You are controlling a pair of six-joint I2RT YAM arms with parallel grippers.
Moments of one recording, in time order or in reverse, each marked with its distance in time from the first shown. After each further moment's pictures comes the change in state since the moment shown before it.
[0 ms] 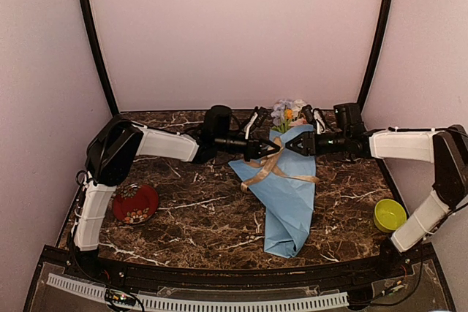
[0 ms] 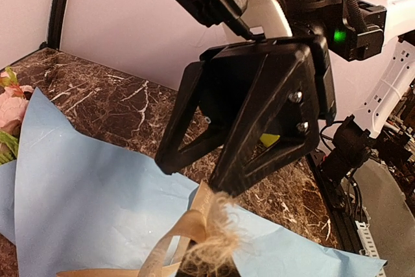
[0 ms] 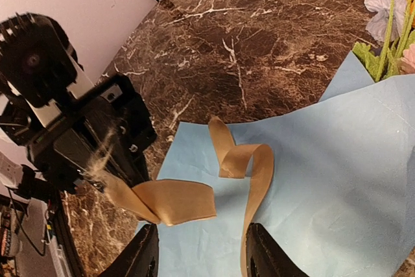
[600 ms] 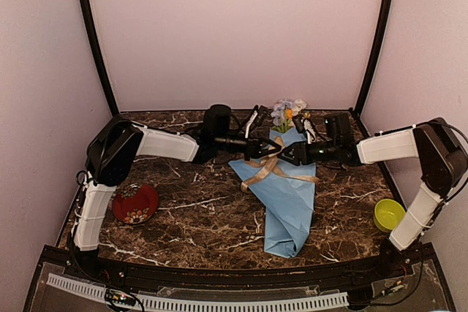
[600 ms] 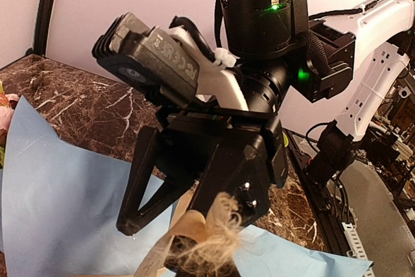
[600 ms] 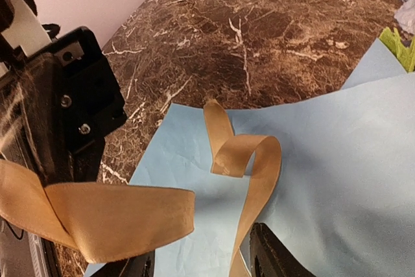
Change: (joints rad) left arm 0.000 0.000 0.001 0.039 0.053 -0.040; right arm 0.046 0.134 -0.043 0.154 0.005 -0.082
